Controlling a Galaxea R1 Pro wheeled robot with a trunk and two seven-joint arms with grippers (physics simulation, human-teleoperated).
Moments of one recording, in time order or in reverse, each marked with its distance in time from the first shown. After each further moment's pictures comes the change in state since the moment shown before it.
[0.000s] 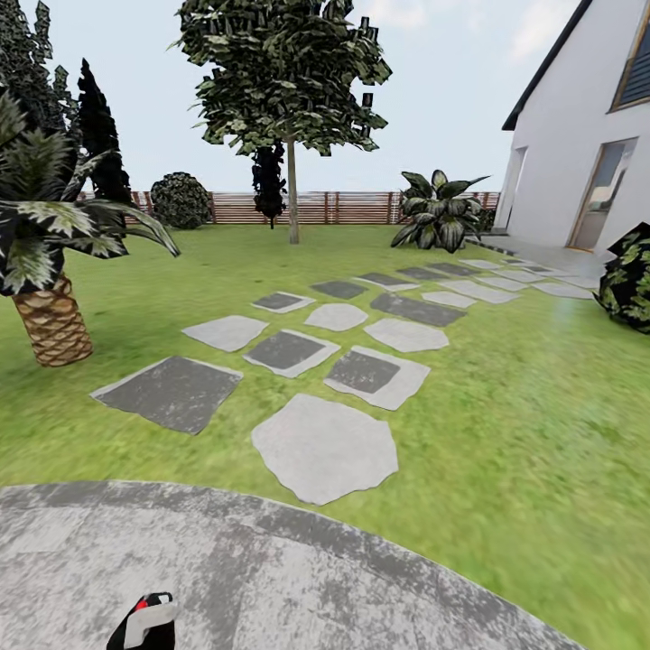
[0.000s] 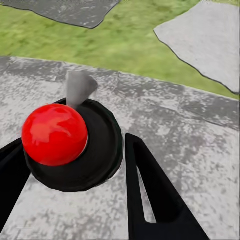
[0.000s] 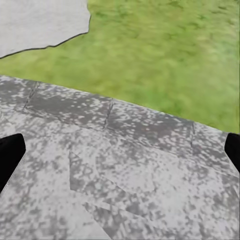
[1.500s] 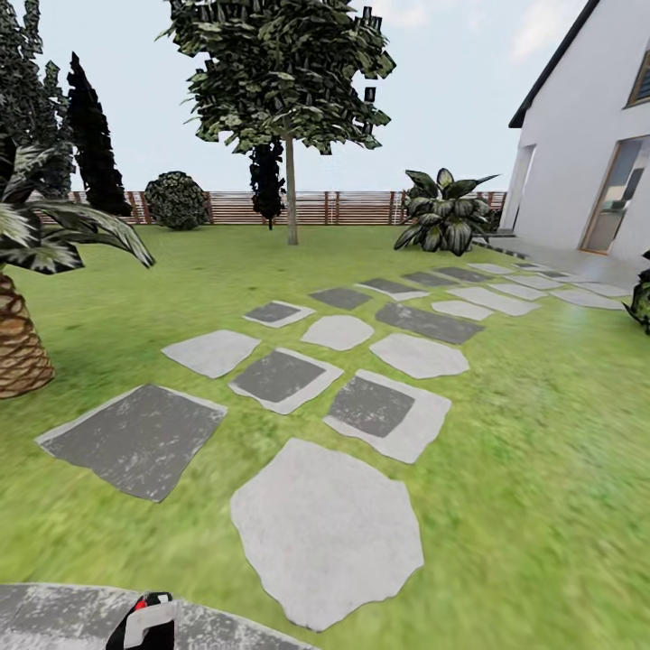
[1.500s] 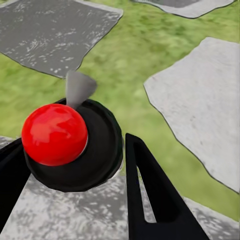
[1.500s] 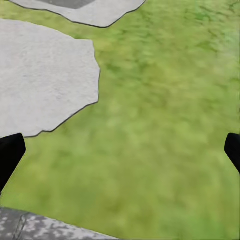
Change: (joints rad) left arm 0.000 0.000 0.001 -0.001 0.000 -0.001 0.004; right arm 0.000 0.000 0.000 0.000 0.000 0.000 0.000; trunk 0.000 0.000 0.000
